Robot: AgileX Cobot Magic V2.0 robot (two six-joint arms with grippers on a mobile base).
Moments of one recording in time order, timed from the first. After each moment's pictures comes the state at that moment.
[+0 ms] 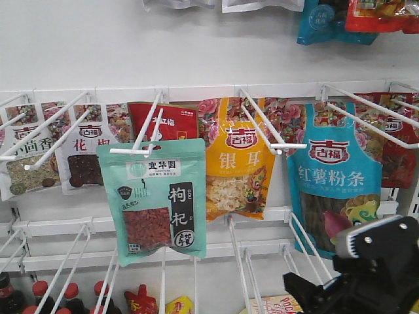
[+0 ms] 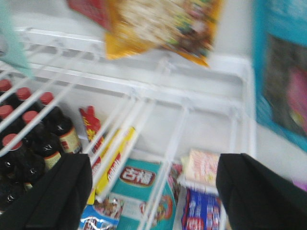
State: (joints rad) left arm -0.09 0.25 -0.59 0.24 0.66 -0.46; right arm 0.40 1.12 -0.64 0.09 0.03 -0.11
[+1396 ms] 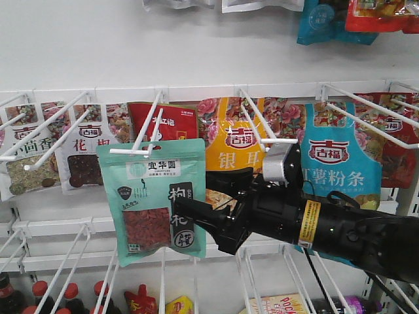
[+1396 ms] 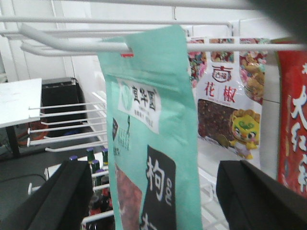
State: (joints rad) left arm -0.09 0.25 -0.59 0.34 0.65 -0.46; right arm 0.31 1.72 -1.13 -1.12 -0.99 0.99
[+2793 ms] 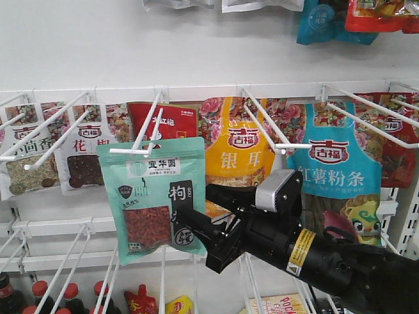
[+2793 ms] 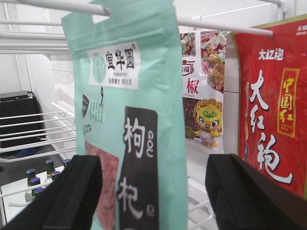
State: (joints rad) left arm -0.09 0.25 -0.59 0.41 0.63 -0.46; right arm 0.36 1.73 -0.98 -0.77 -0.98 0.66
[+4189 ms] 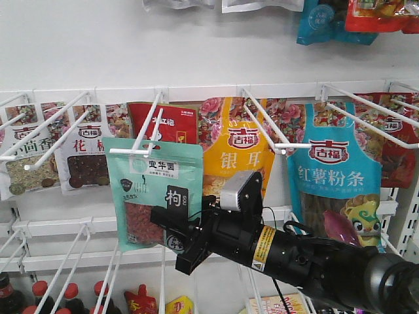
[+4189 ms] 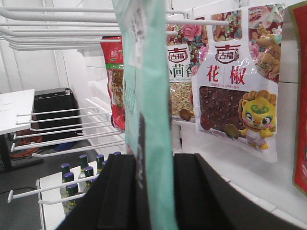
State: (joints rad) left arm -0.09 0.25 -0.59 0.46 0.63 -0.46; right arm 0.42 1.87 -1.13 -0.84 -1.01 0.74
